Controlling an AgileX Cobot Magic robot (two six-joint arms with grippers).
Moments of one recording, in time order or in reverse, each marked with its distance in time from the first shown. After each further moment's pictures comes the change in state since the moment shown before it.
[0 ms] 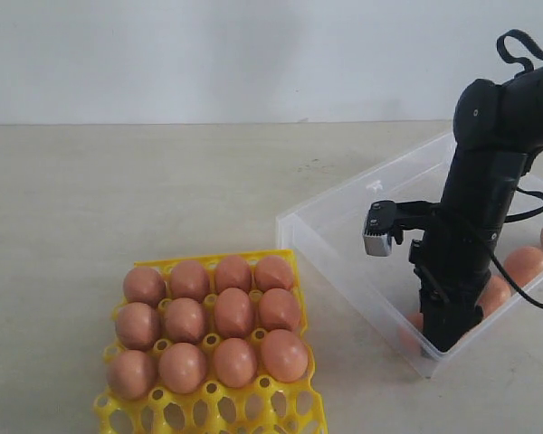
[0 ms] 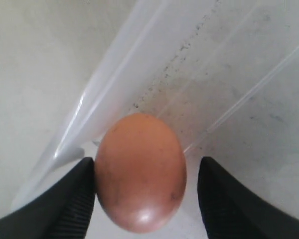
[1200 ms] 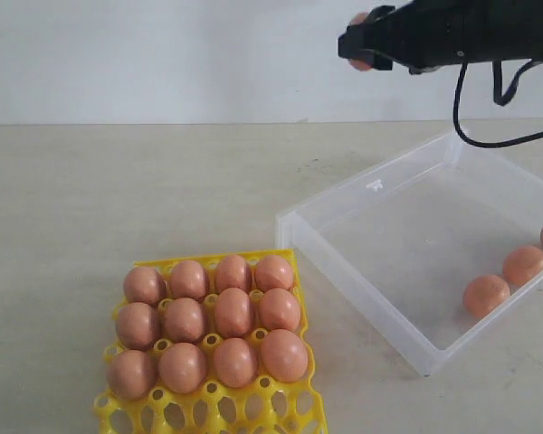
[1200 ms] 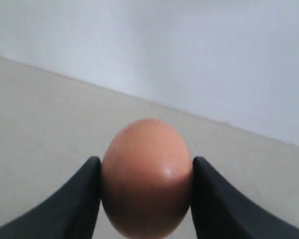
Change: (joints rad) left arm 0.000 0.000 0.000 0.000 0.000 0.000; right arm -0.043 -0.320 -0.001 1.265 -0.750 -0.327
